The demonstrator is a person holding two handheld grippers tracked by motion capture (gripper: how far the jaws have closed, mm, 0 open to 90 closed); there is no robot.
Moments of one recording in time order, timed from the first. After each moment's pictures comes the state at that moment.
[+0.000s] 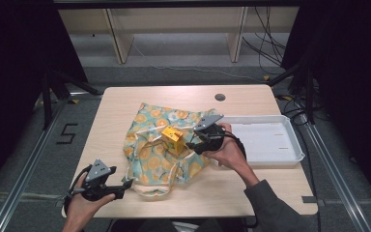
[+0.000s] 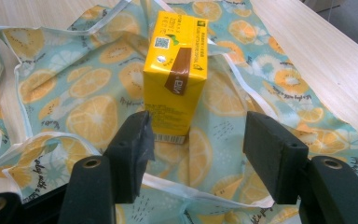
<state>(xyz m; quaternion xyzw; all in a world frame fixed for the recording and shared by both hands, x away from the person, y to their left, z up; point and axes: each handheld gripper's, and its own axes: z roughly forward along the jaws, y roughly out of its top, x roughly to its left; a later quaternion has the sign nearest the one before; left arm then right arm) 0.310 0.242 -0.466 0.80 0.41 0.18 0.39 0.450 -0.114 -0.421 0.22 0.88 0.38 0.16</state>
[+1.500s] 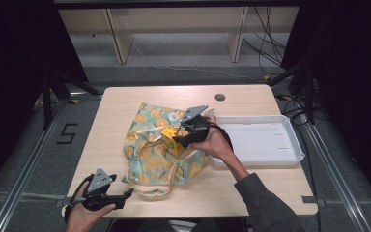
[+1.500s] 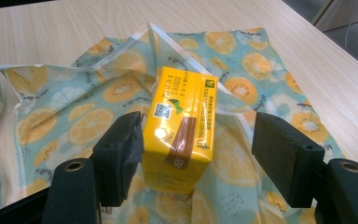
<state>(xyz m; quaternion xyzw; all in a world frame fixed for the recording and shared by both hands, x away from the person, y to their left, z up) 0.296 0.237 -0.482 0.80 0.41 0.19 0.40 0.477 -0.075 -0.414 0.20 0.89 0.40 0.13</state>
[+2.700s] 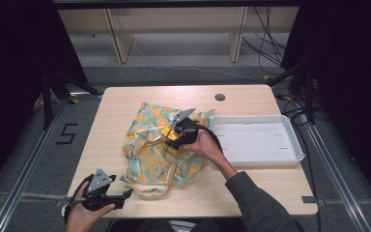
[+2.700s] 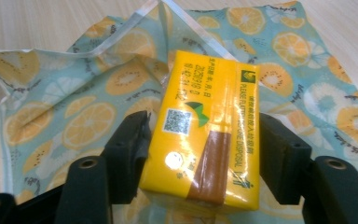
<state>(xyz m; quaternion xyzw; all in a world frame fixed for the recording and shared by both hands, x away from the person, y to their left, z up) 0.297 0.241 -0.482 0.81 0.40 0.19 0.38 0.490 -0.047 -0.443 0.22 0.90 0.37 0.10</state>
